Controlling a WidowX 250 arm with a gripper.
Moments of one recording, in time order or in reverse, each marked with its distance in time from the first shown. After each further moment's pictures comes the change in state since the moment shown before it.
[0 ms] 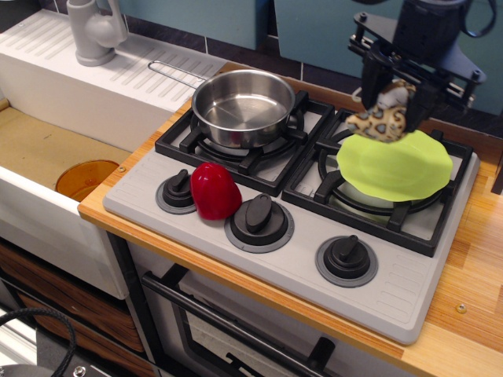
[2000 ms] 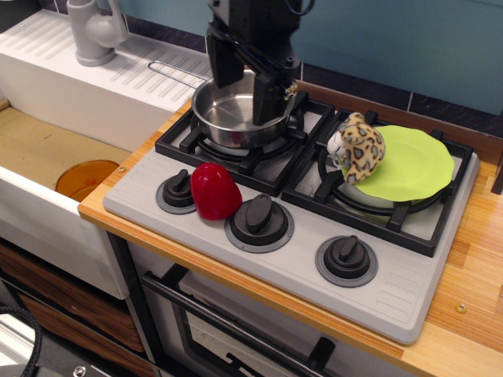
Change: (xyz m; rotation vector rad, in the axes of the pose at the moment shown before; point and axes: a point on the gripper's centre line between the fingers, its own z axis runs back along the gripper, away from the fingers) arm -0.064 0.091 -0.001 -0.004 0.043 -0.196
